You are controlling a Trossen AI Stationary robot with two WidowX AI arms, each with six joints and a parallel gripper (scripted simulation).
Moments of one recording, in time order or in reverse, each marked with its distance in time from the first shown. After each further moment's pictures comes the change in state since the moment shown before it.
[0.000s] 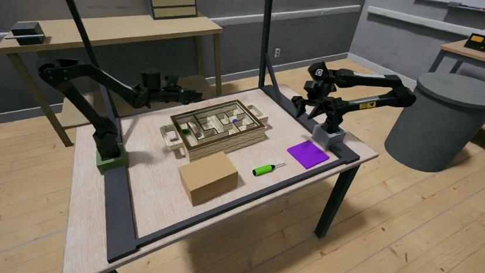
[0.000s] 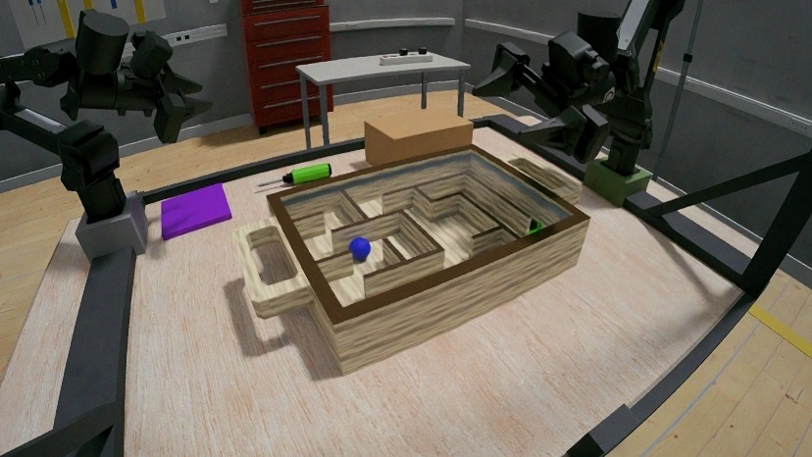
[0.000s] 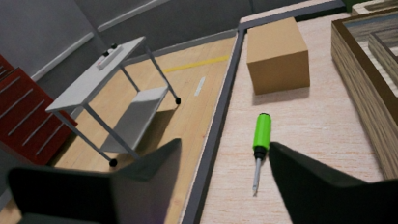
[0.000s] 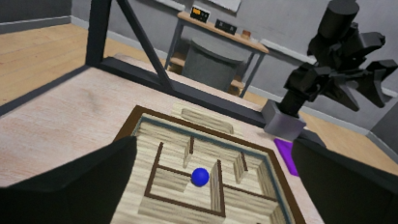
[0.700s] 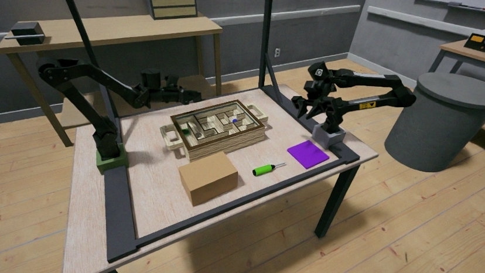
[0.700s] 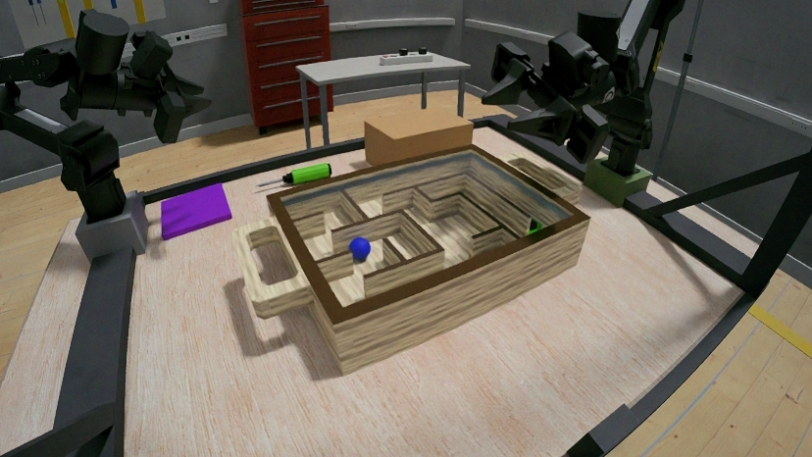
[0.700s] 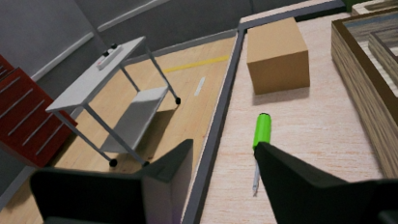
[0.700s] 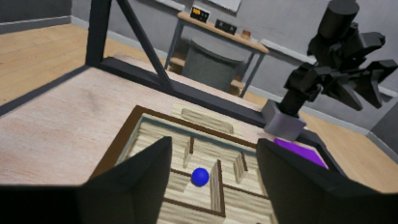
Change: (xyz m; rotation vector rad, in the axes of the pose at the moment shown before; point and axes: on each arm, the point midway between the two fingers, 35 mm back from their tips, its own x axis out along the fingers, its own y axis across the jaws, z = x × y) left arm 0.000 0.000 0.000 0.000 0.000 0.000; right arm 0.000 0.000 0.000 0.000 0.000 0.000
